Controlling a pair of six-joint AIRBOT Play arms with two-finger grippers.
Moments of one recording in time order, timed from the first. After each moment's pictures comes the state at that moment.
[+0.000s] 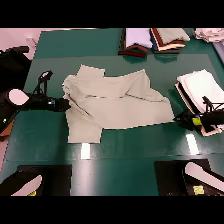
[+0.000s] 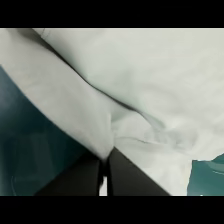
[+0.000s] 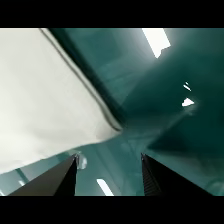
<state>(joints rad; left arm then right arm) -0.13 -1.03 0.83 1.10 -0.93 -1.44 -0.59 -1.14 0.60 -0.97 1.19 1.32</state>
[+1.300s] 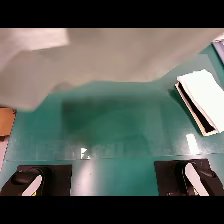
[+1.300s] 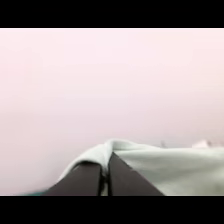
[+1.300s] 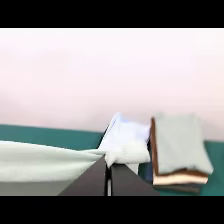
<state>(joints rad) -0.13 -0.65 1.90 1.30 -0.94 -1.50 -0.45 -0.73 1.70 -0.88 1.10 1.29</state>
